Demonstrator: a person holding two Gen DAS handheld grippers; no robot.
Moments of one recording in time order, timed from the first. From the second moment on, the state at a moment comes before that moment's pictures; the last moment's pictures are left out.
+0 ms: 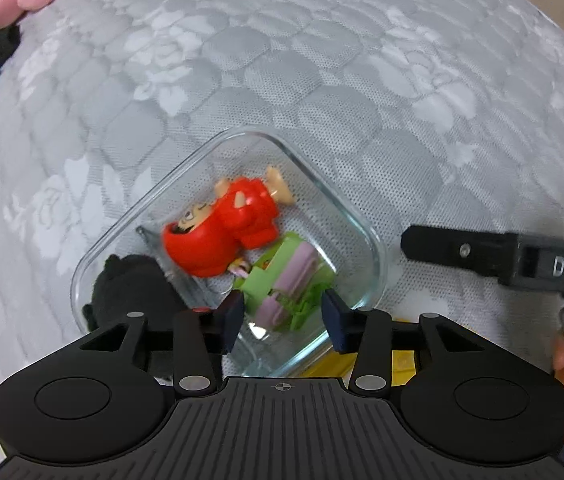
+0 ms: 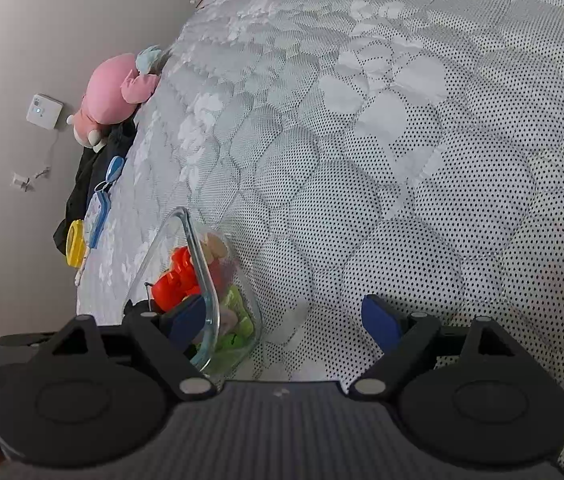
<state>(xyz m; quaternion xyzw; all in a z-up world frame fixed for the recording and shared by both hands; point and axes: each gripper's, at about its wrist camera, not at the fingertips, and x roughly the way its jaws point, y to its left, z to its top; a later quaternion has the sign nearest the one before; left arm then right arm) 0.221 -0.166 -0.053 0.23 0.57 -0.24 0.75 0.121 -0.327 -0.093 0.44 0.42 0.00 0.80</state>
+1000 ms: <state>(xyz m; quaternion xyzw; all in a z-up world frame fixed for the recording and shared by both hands) 0.219 -0.174 -0.068 0.28 0.57 -0.22 0.74 0.034 -0.253 -0.073 0.35 0.54 0.32 0.69</state>
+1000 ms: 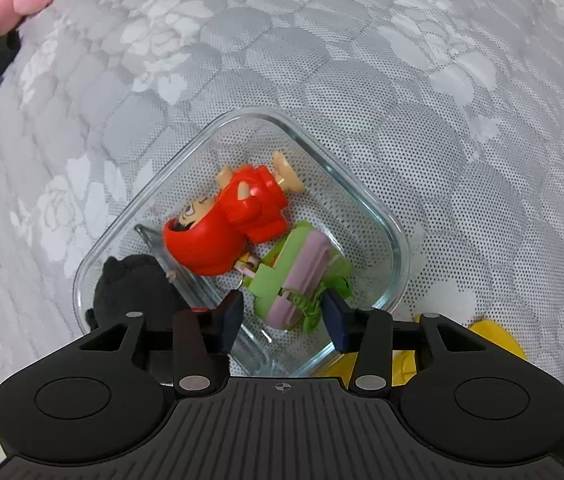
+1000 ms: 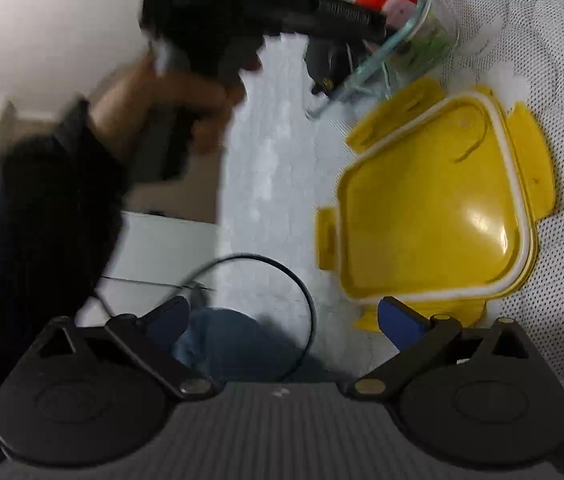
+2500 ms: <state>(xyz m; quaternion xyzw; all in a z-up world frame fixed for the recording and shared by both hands) 0.259 -0.134 -0.060 0.07 0.68 -0.13 0.72 0.033 -0.284 -0.048 0.34 0.40 0.31 0.79</state>
